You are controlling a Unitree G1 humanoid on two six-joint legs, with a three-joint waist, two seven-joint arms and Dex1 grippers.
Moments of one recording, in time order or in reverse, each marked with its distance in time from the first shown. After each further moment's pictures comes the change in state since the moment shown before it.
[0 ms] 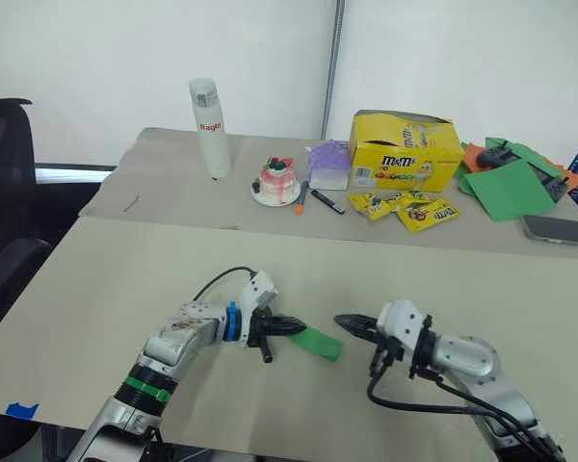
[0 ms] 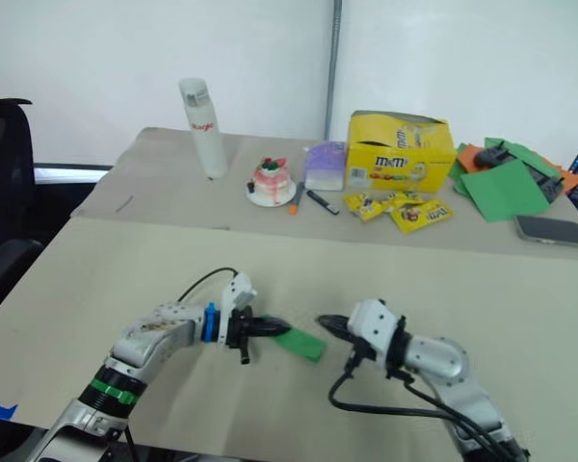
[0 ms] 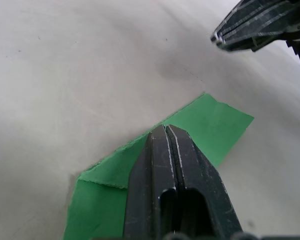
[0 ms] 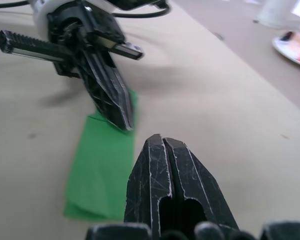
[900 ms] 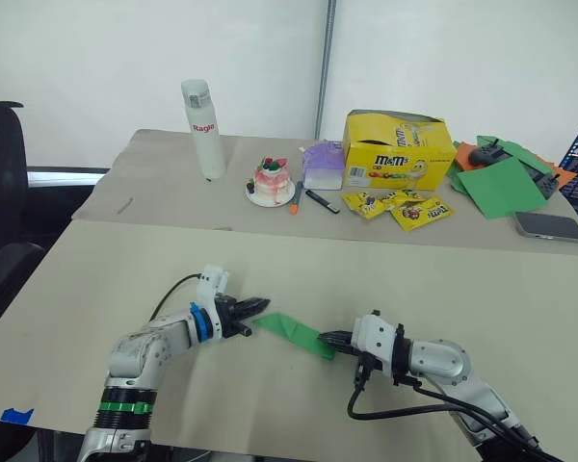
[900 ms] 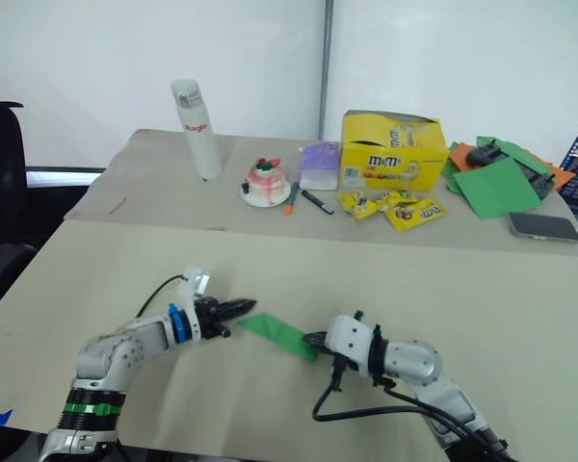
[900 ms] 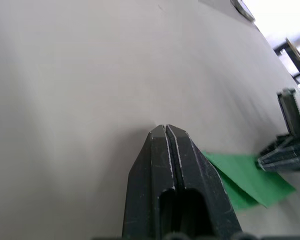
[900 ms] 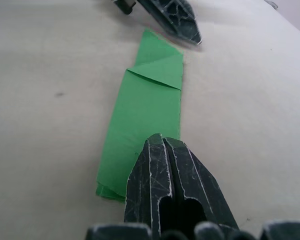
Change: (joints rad) left arm 0.114 -0.068 0.384 -0.038 -0.195 0.141 0.271; right arm -0.033 0.025 0.079 0.124 -0.090 -0.101 0.014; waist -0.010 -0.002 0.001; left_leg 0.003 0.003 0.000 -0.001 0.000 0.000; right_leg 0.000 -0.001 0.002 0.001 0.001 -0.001
